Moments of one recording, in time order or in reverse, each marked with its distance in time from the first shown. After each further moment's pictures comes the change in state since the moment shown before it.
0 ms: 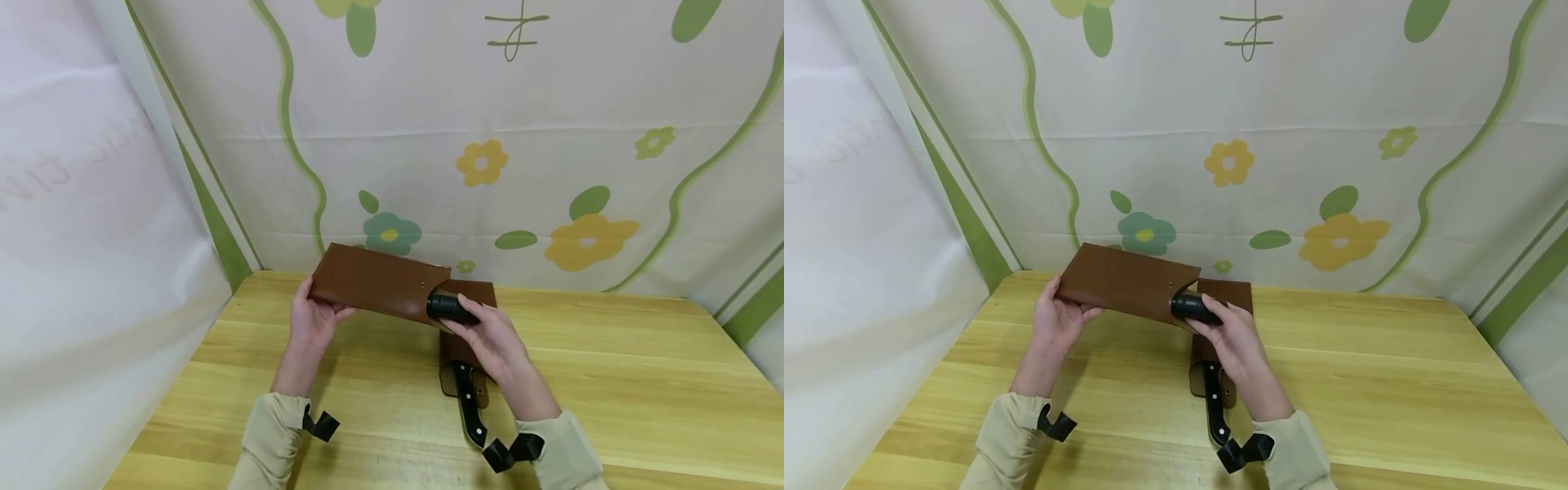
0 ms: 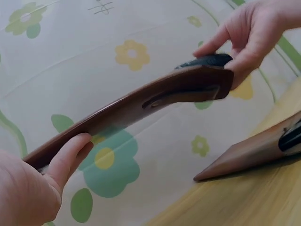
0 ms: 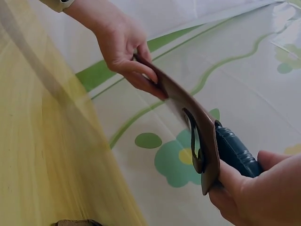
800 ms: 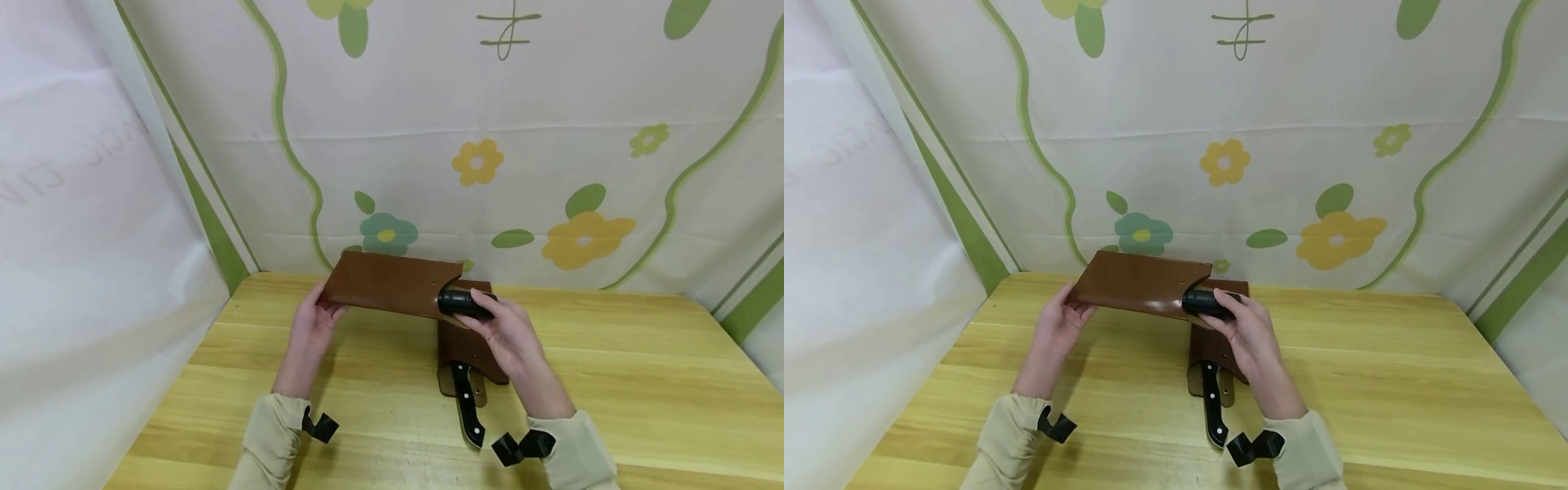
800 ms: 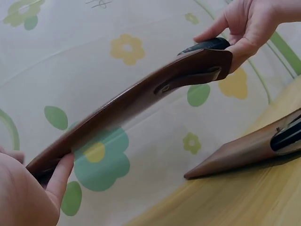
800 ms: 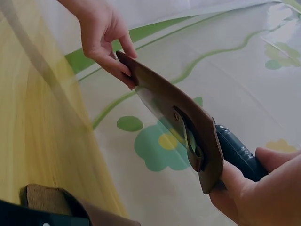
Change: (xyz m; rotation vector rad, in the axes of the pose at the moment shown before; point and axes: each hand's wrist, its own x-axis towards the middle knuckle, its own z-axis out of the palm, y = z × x) left_hand 0.004 -0.001 -0.011 -0.034 0.072 0.030; right_hand -0.004 -0.016 0.000 -0.150 0.050 -0.080
